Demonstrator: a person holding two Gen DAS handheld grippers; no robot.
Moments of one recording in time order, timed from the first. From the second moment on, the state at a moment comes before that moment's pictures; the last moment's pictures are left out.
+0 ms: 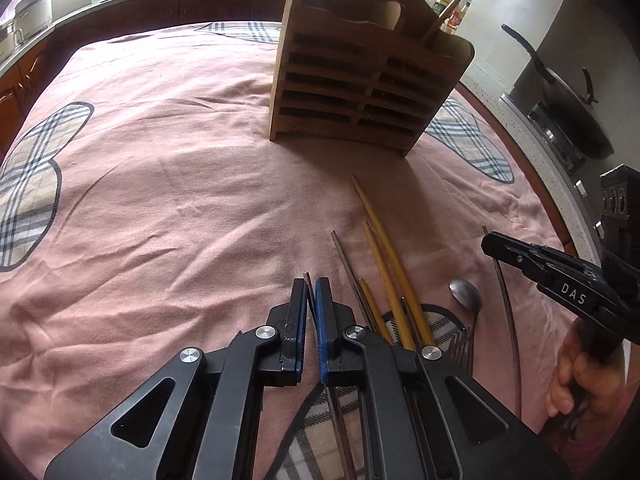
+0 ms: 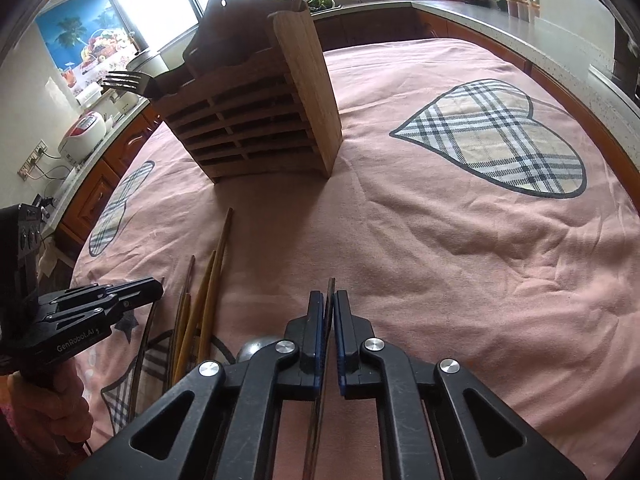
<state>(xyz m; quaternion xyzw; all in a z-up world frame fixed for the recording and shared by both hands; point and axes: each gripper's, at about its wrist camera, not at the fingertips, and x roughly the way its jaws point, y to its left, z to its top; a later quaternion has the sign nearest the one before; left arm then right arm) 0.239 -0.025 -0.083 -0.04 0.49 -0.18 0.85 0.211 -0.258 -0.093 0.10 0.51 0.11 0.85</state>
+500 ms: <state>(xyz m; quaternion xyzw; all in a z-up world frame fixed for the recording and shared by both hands) 0.197 0.011 -0.001 -0.08 0.41 -0.19 0.89 0.189 -0.258 -0.023 0.12 0.43 0.13 0.88</state>
